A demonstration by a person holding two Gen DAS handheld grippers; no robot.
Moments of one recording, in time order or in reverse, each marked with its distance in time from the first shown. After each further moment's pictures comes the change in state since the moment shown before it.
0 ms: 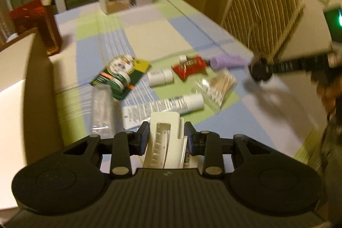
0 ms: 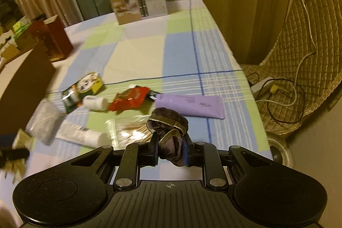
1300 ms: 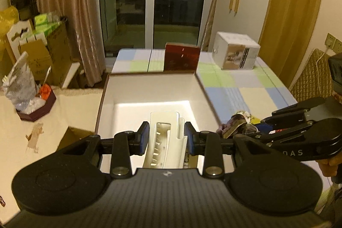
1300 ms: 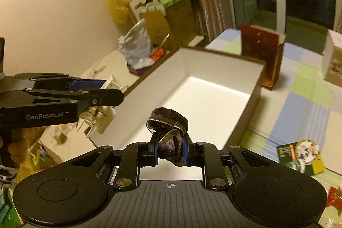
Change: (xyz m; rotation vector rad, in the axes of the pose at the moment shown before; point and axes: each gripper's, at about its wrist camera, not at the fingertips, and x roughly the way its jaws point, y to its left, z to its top) left arm -0.166 0.207 -0.017 -0.261 -0.189 0.293; right arm 0.029 0.343 0.047 -0.497 0.073 0.583
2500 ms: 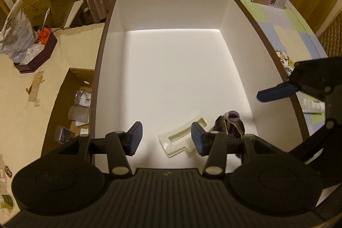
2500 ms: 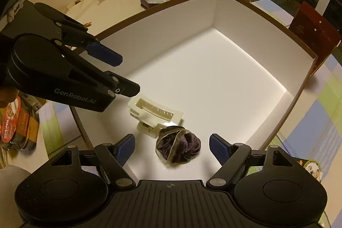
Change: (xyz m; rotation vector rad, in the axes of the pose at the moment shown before) left arm 0.094 0.036 -0.032 -0.005 0.378 0.052; right arm 0.084 0.006 -0.017 -0.297 0.312 -0.059
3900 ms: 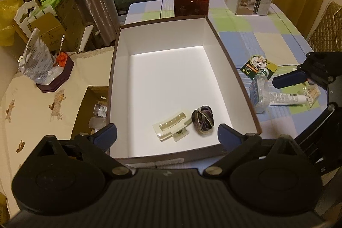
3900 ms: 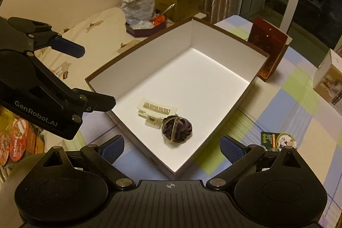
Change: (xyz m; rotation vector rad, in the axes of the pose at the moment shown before) left arm -0.115 -0.059 -0.023 0.080 -0.100 0.095; right arm -0.107 0.040 -0.025 0.107 -0.140 -0.081
